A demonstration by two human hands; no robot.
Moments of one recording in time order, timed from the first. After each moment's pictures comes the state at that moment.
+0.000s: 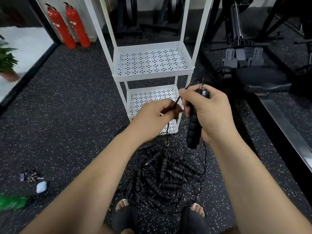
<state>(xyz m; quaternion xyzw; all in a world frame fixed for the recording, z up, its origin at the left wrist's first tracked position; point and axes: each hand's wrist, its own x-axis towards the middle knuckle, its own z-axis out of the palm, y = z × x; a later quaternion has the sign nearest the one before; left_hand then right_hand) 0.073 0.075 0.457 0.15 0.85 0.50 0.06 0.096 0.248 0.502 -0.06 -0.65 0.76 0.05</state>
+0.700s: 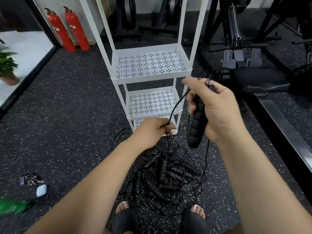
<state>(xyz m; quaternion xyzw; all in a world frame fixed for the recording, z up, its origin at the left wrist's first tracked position) 0.068 0.076 0.410 0.11 0.89 0.42 0.14 0.093 0.262 0.512 -0.04 -0.59 0.80 0.03</state>
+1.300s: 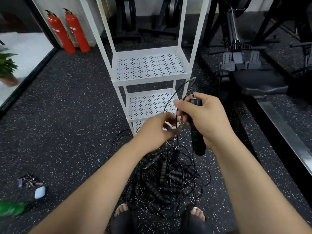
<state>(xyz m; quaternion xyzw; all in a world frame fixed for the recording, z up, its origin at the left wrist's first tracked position) 0.076 0.090 0.432 0.10 0.89 0.44 0.11 0.092 0.257 0.495 -0.03 -0.72 0.69 0.00</state>
